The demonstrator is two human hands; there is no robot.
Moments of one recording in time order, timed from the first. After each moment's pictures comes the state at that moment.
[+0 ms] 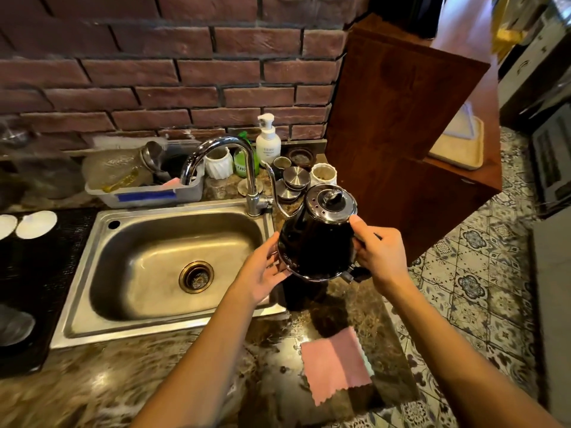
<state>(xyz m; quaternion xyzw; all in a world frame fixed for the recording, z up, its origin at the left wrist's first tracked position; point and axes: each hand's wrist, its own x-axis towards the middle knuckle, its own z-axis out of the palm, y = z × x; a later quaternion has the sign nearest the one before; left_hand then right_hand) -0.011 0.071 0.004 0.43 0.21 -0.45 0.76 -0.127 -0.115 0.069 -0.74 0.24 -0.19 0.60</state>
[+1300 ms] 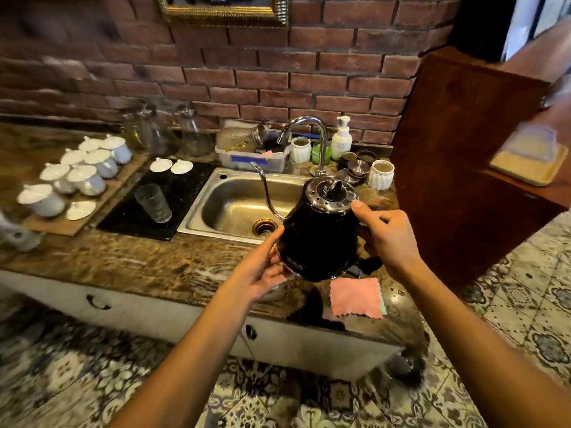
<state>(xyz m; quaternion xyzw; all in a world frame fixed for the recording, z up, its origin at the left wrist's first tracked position) -0.247 0.220 0.090 0.47 0.23 -0.30 0.80 -0.275 -0.015 0.137 -0.79 0.06 -0.12 0.60</state>
